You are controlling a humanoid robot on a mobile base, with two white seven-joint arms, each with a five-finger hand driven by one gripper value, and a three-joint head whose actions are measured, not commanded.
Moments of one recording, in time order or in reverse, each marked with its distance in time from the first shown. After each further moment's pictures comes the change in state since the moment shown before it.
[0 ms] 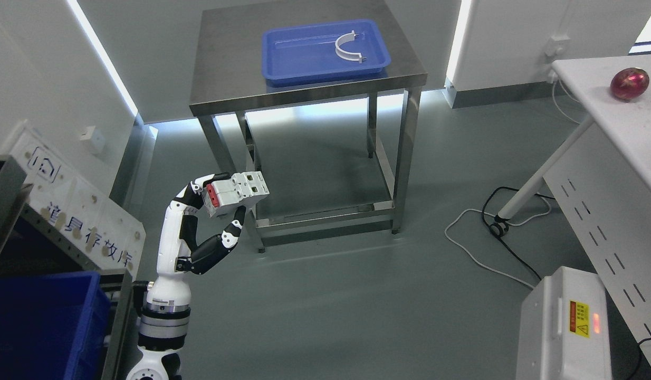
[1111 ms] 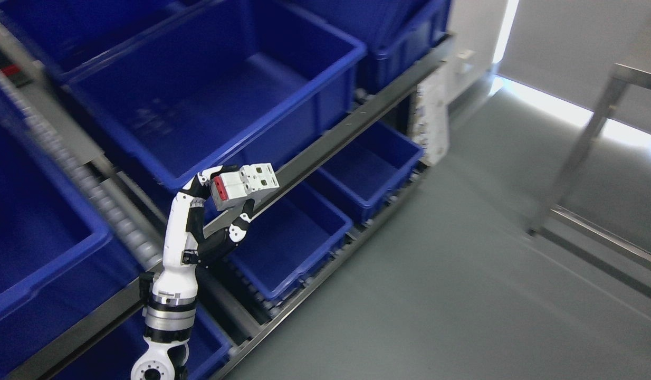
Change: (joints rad) left arm -0.069 -0.001 -0.042 -0.010 0.002 0.022 -0.002; right arm 0.000 0.000 0.000 0.000 0.000 0.000 0.000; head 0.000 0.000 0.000
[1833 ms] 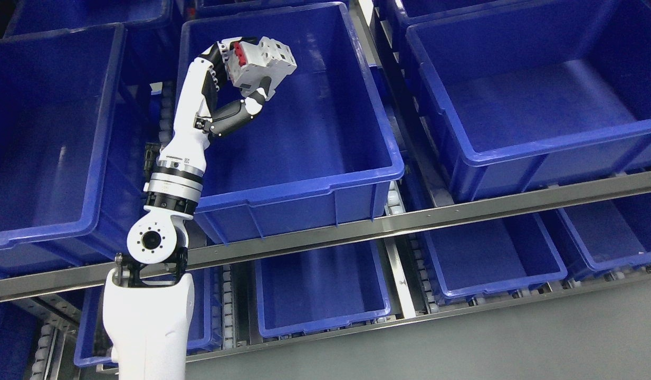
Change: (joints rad) left arm -0.424 0.016 -0.057 0.024 -0.118 0.545 -0.044; right arm 0.000 0.000 0.000 0.000 0.000 0.000 0.000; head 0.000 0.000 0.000
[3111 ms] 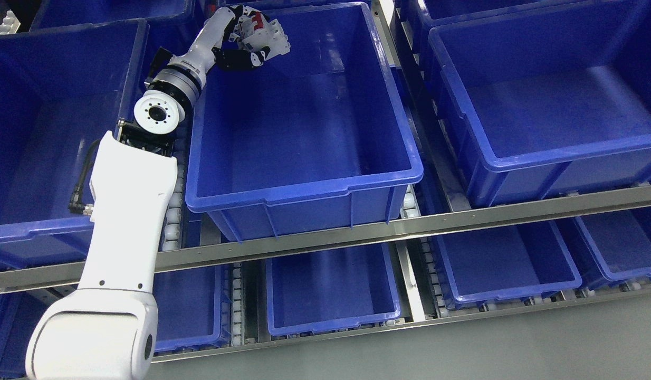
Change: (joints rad) left arm -0.566 0.113 -0.127 0.852 -0.270 -0.067 -0.102; right arm 0.000 0.000 0.000 0.000 0.000 0.000 -0.001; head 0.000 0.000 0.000
